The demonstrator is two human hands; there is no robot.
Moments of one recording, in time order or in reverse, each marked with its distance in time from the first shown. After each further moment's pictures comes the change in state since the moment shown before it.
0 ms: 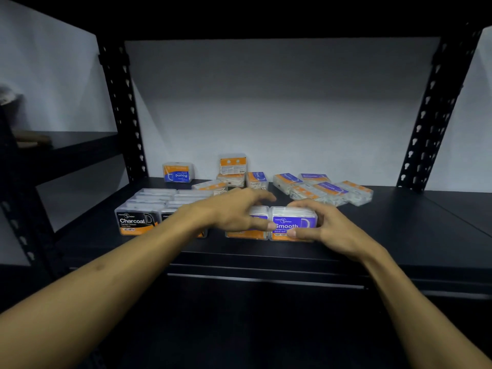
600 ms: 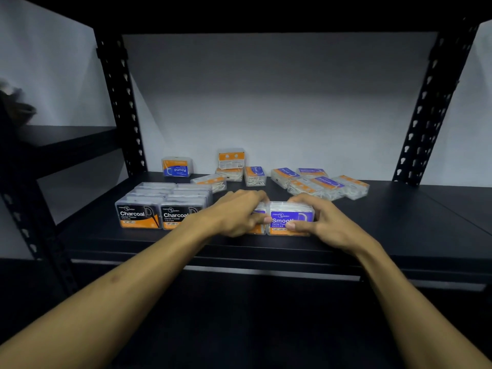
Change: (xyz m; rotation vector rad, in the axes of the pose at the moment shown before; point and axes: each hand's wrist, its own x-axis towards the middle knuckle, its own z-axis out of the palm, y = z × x) left_hand -0.004 0.012 0.021 0.086 0.080 -0.058; right_hand -0.004 0.000 0.002 -0.037 -0.007 -0.011
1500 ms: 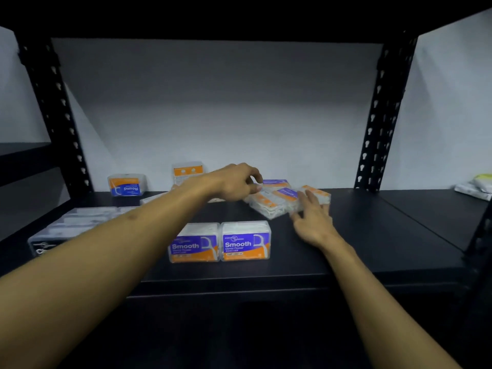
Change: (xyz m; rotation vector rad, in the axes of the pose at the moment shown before) left_hand 0.135 0.026 -0.030 -0.063 -0.048 -0.006; right_hand 0.031 0.050 -0.055 -0.532 0.384 0.396
